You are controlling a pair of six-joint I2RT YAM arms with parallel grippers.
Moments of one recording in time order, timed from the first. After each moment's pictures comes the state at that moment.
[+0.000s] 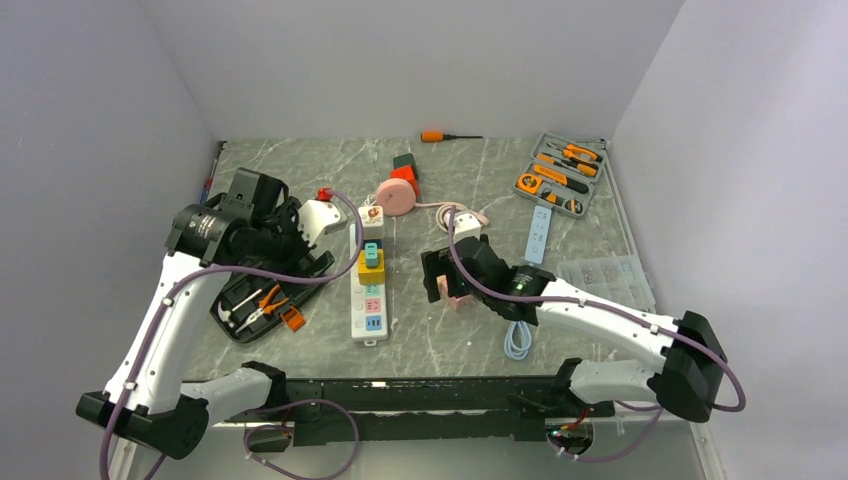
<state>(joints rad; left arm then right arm) -0.34 1.12 1.46 -1.38 0.25 0.61 0.95 1.19 0.85 -0.34 0.31 0.49</state>
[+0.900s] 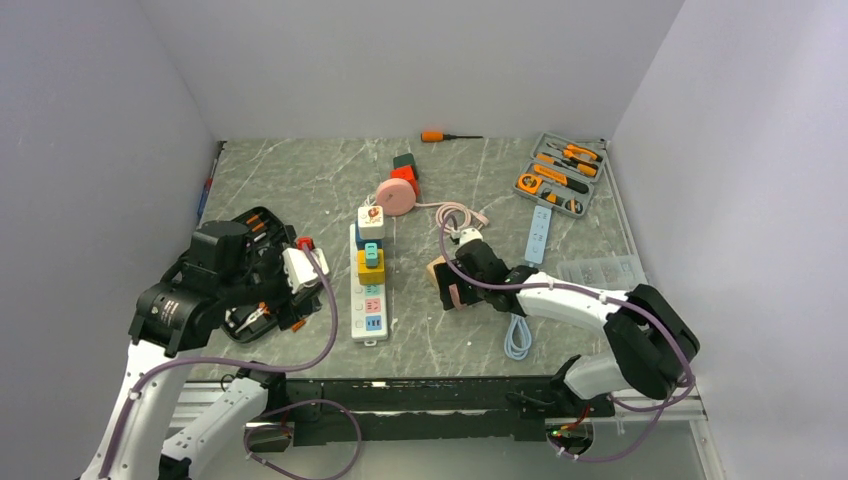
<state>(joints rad) -0.33 0.76 1.21 -1.17 0.46 0.75 0.76 1.38 0.68 -0.16 0.15 0.37</state>
